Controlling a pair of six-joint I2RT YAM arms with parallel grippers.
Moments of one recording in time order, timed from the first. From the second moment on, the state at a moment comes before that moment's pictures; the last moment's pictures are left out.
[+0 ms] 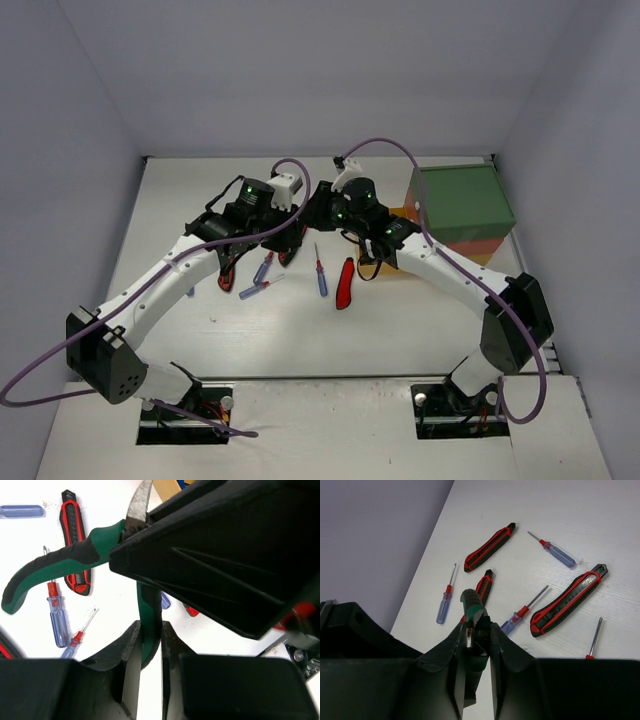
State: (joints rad) left arm -0.60 1.39 1.32 -0.63 0.16 -0.27; right arm 0.69 1.56 1.20 0.04 -0.10 0.65
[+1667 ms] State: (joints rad) left arm -0.50 1.26 1.20 -0.70 -0.15 -0.31; right arm 0.69 1.71 1.10 -0.06 0.89 -0.34
